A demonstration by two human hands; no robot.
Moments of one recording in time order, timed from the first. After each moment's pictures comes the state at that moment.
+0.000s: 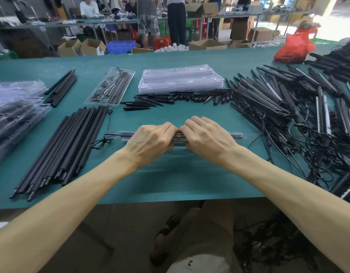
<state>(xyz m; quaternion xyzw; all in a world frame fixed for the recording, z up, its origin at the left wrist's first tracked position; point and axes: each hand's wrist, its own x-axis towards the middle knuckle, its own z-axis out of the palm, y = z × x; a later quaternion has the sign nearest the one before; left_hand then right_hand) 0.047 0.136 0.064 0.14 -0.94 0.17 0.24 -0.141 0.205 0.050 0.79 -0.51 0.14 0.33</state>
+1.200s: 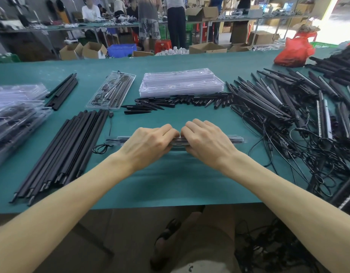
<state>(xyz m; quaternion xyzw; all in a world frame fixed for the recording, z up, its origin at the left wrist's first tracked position) 0.056 0.128 0.065 0.13 -0.95 0.17 0.23 -0.132 0.210 0.063 0.78 -0.58 0.12 0.20</state>
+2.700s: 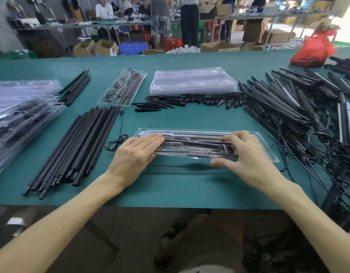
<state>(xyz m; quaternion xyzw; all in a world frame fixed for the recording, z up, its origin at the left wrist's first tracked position) 0.117 0.114 0.009 0.23 -0.92 0.14 0.28 -0.171 0.257 0.036 0.64 -0.73 0.25 -0.06</state>
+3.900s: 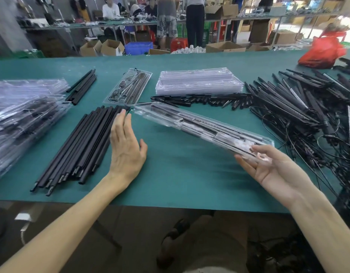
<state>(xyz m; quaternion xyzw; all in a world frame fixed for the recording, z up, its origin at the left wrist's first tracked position) 0.114 0.105 0.006 0.50 -0.78 0.05 0.37 -0.181 0.280 0.042 0.13 -0.37 0.70 -0.59</state>
